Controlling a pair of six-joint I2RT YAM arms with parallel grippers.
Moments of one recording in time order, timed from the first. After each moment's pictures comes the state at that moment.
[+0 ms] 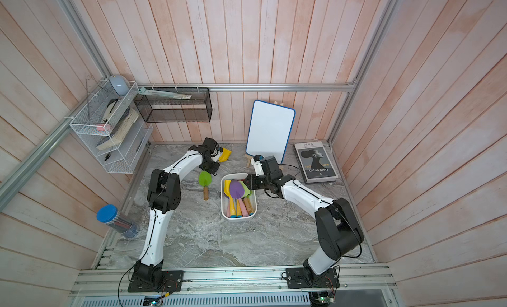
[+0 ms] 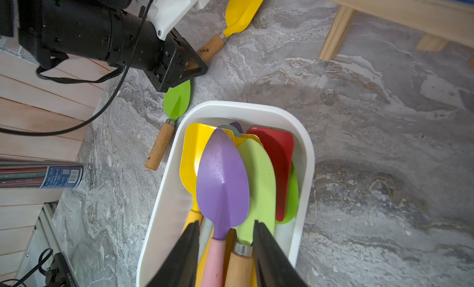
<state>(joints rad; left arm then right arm) -0.33 2.41 2.08 -0.86 -0.08 0.25 0.52 1.61 1.08 -0.21 -0.33 0.40</state>
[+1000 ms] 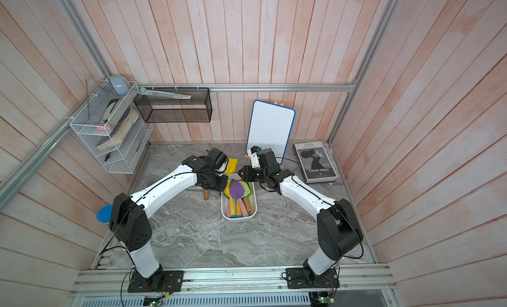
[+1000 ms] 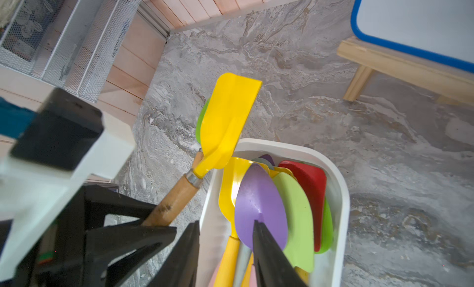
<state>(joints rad) -0.62 1.79 1.58 -0.99 0.02 -0.34 0.56 1.61 1.19 -0.20 -0.33 0.51</state>
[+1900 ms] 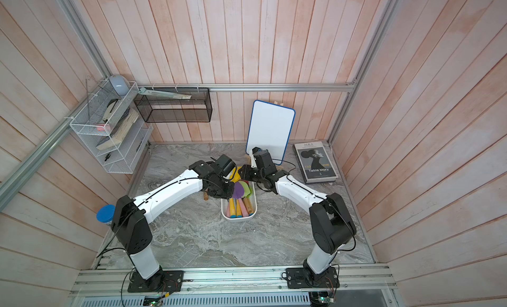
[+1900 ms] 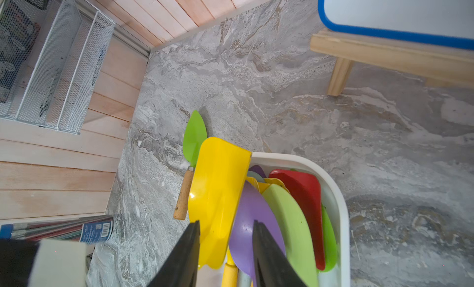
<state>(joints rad) -0.73 1.80 1.60 -1.05 0.03 -0.49 0.56 1.68 1.19 -0.13 -0.24 0.63</state>
